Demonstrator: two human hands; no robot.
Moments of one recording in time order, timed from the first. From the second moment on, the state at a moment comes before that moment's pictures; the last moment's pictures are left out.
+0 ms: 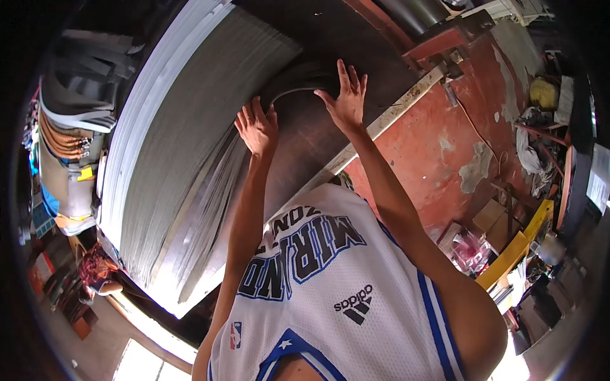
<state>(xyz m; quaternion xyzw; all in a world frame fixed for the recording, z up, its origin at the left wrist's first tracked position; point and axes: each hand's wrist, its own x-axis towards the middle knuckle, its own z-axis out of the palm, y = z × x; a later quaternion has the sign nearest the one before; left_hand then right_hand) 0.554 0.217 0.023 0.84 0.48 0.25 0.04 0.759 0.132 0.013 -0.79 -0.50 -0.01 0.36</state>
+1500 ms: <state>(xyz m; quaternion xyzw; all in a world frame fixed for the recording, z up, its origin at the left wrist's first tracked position) 0.546 0.202 0.020 0.84 0.46 0.28 0.01 0.813 0.186 0.016 -0.71 -0.61 0.04 0.34</state>
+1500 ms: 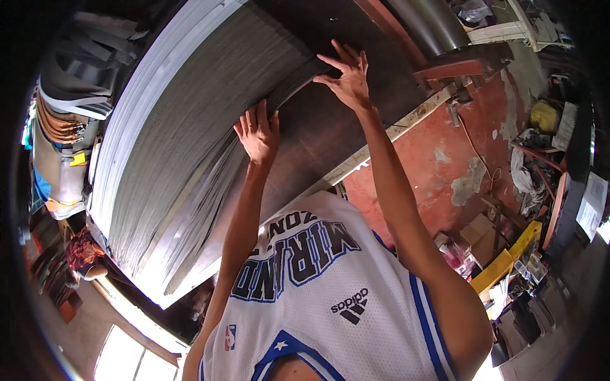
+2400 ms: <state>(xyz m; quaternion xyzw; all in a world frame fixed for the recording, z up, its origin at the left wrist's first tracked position) 0.545 0.202 0.022 0.84 0.47 0.27 0.00 0.833 0.201 0.026 -0.69 -0.64 0.10 0.32</state>
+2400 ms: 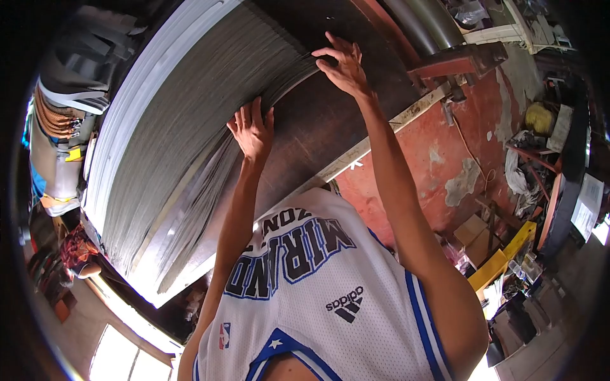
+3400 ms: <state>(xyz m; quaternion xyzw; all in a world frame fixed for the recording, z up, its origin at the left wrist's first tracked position) 0.548 0.203 0.014 0.84 0.49 0.25 0.02 0.845 0.247 0.065 -0.60 -0.70 0.24 0.29</state>
